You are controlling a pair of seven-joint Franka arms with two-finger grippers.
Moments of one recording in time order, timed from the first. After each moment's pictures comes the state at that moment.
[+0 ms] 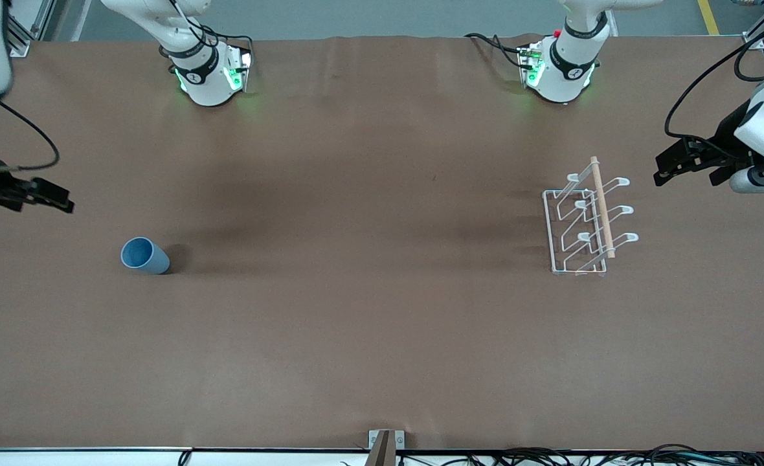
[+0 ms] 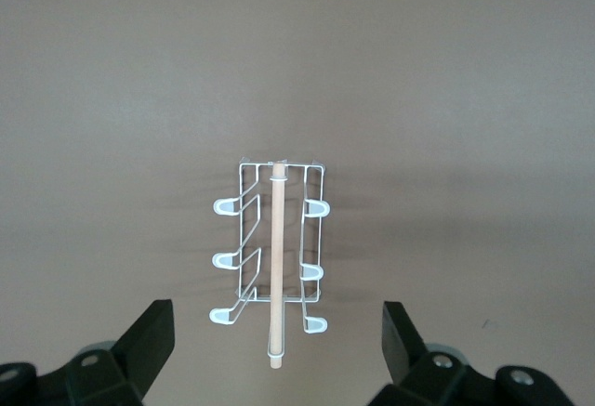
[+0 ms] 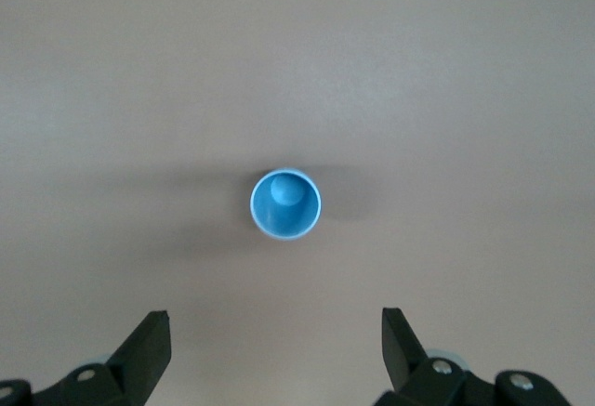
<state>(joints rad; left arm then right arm) -0.03 -0.03 -0.04 -1.65 -0.03 1.66 -0.08 -0.08 0.06 -0.05 -1.80 -0.01 1.84 -0.10</state>
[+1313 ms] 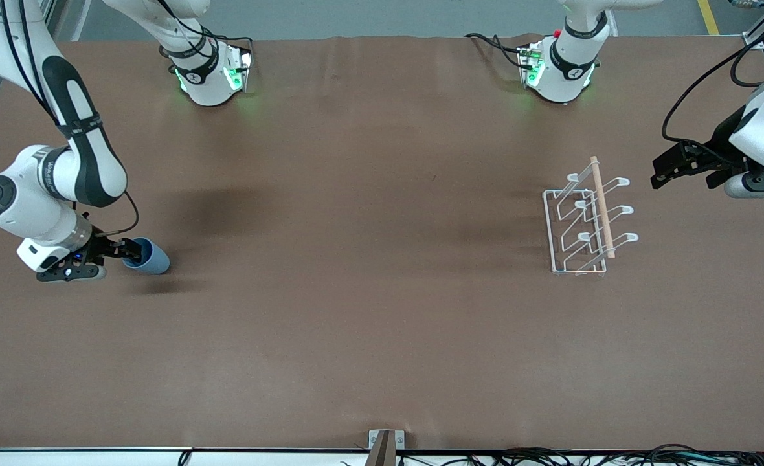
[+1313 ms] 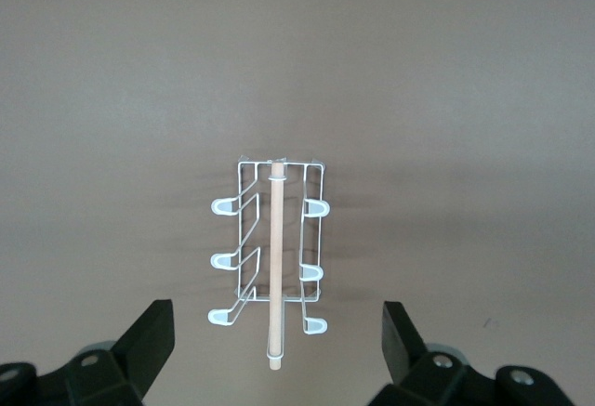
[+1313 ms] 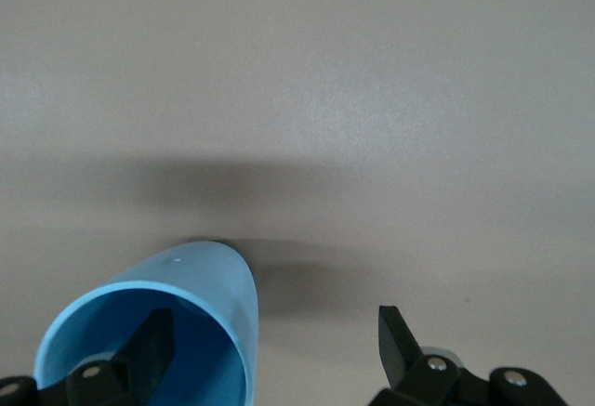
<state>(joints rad) -0.03 -0.02 -0.04 -1.65 -0.03 1.66 -0.08 -0.15 0.36 -0.04 -2.11 -0.01 2.50 -0.28</state>
